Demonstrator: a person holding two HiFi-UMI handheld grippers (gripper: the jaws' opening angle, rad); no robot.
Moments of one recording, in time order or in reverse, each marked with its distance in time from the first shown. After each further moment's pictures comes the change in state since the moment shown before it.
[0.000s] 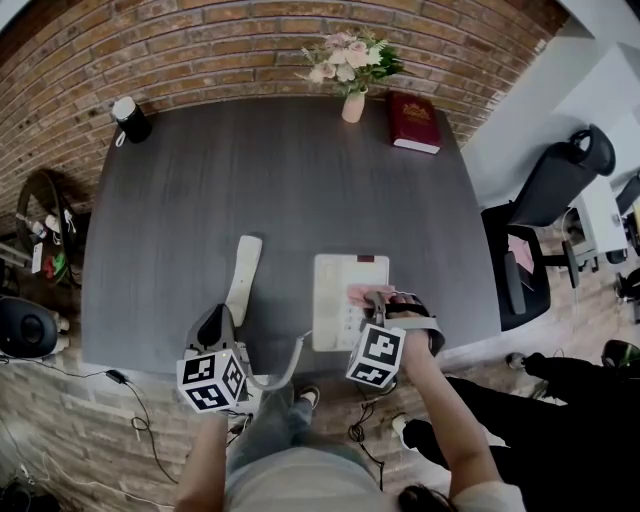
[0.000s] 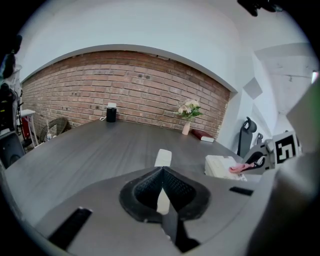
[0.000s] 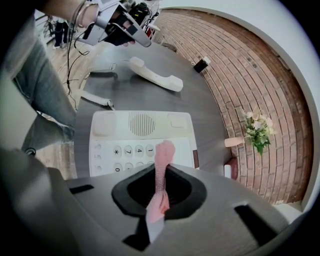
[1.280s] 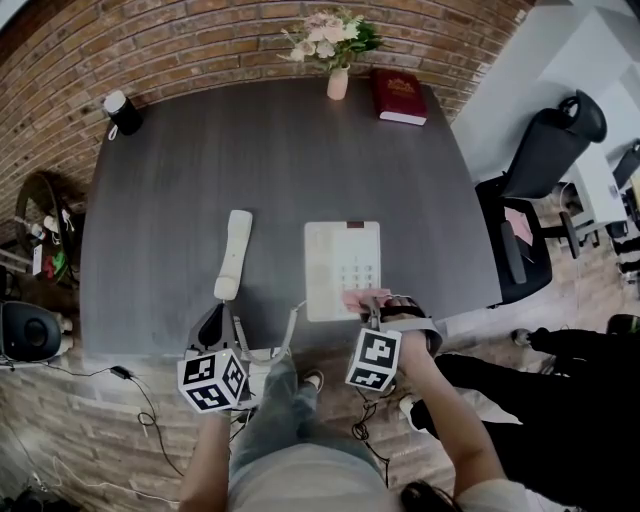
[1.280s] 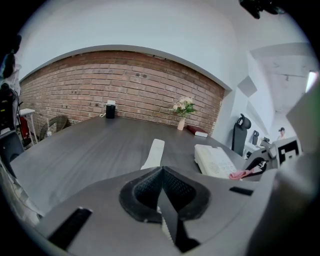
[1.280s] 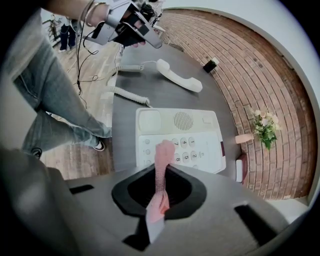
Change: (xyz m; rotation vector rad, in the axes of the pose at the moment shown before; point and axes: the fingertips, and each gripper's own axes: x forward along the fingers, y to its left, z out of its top) left arm -0.039 -0.017 -0.037 0.013 0.024 -0.025; right arm -0.025 0.079 -0.012 -0.003 -0.004 0.071
